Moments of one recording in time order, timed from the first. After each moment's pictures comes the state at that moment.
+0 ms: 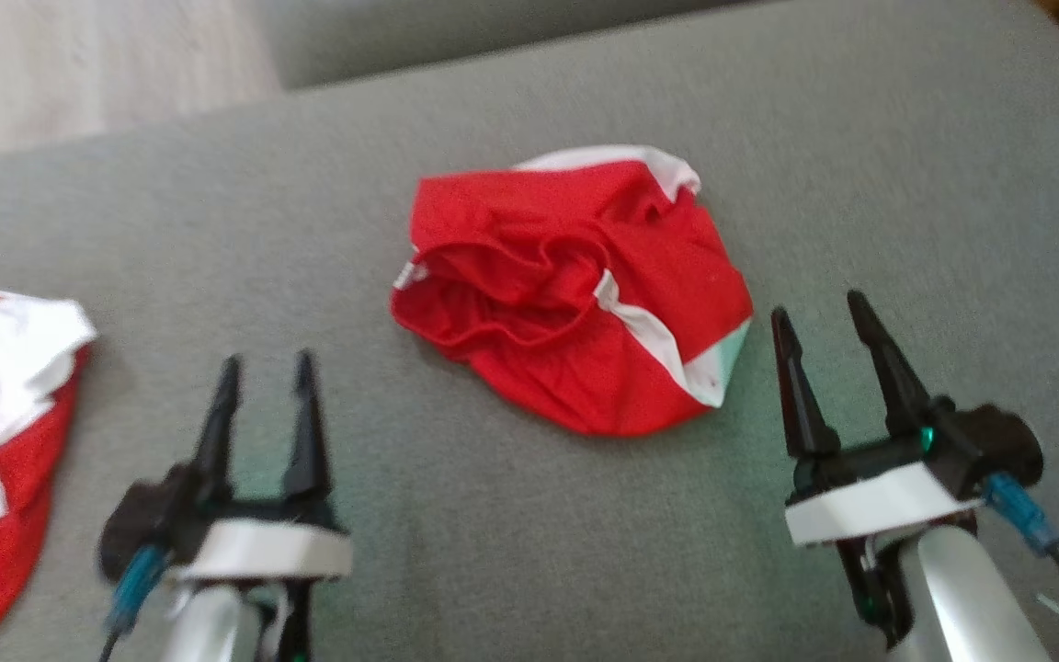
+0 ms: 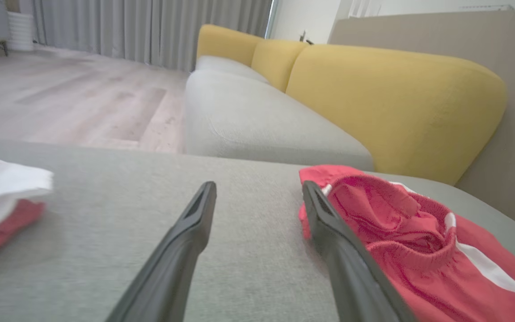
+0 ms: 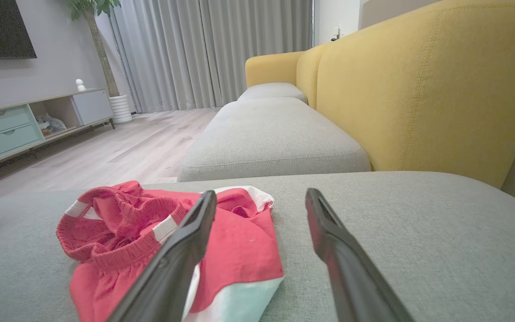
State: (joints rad) left arm -0.14 0.06 -0.16 0.28 -0.32 -0.06 -0.25; right arm -0.13 -0.05 0.14 0.19 0.11 0.13 -0.26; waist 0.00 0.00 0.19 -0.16
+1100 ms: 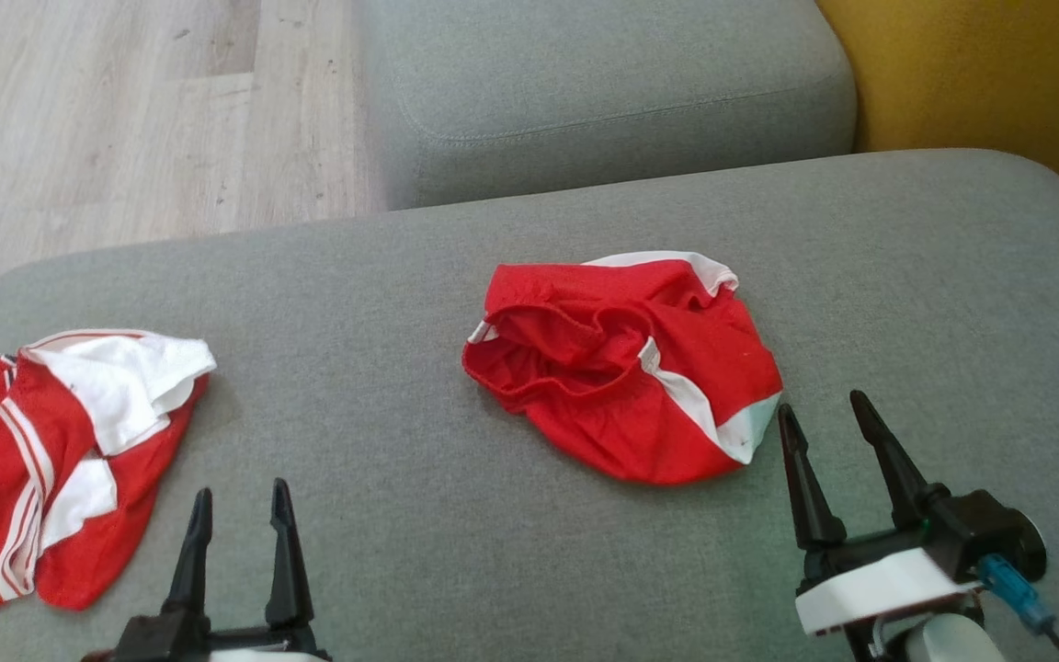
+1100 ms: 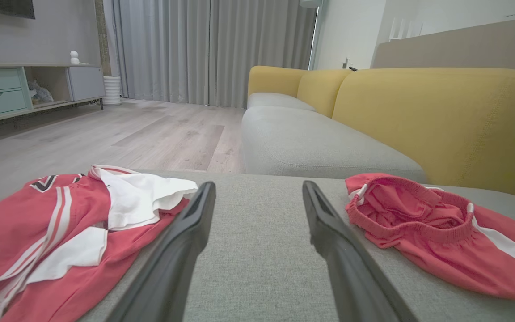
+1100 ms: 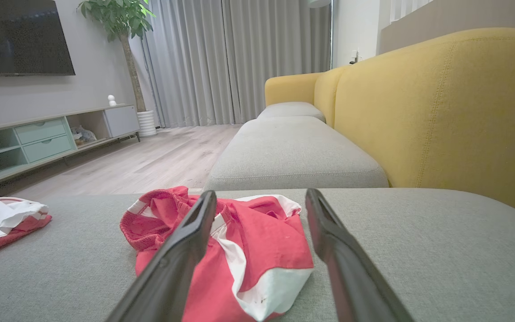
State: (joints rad) left arm 0.15 0.05 -0.10 0.13 -0.21 0.04 -0.25; right arm 0.04 -0.05 0.12 0.19 0.09 0.13 -0.26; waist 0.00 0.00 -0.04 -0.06
